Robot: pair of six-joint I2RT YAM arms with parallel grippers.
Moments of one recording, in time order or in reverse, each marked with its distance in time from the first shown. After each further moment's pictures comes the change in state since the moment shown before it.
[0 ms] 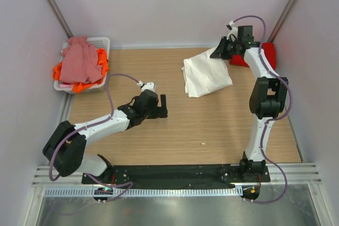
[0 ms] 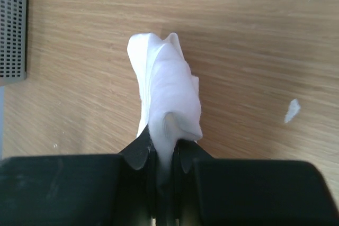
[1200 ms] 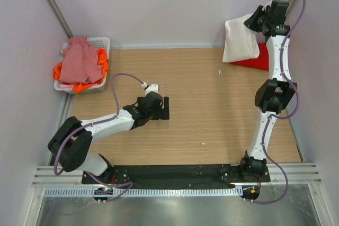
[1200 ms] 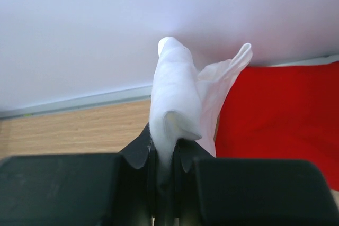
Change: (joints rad) left arm -0.043 0.062 0.014 0.012 -0.066 0.020; right arm -0.177 0.169 0.622 -0.085 0.283 0.041
